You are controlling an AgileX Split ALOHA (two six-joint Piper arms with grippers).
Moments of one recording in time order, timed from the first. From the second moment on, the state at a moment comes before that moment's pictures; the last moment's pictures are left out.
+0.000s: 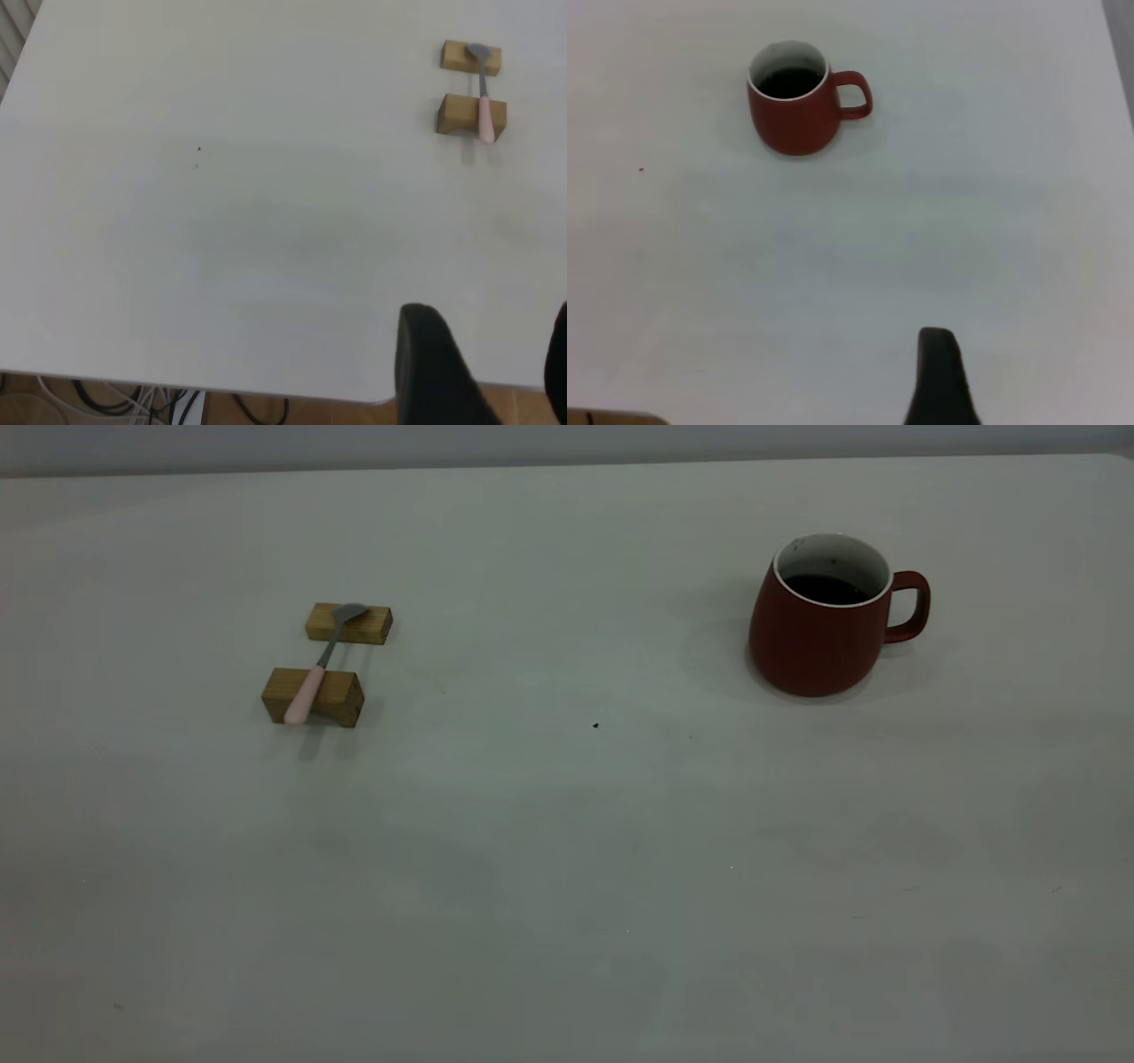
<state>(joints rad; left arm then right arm) -0.04 -0.02 -0.49 0.11 1.13 -0.13 0.07 0.02 -0.47 0.02 1.13 -0.01</state>
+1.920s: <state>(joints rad) -0.04 -0.02 -0.49 0.11 1.13 -0.13 0.17 2.13 -1.30 -0.12 0.43 -1.07</state>
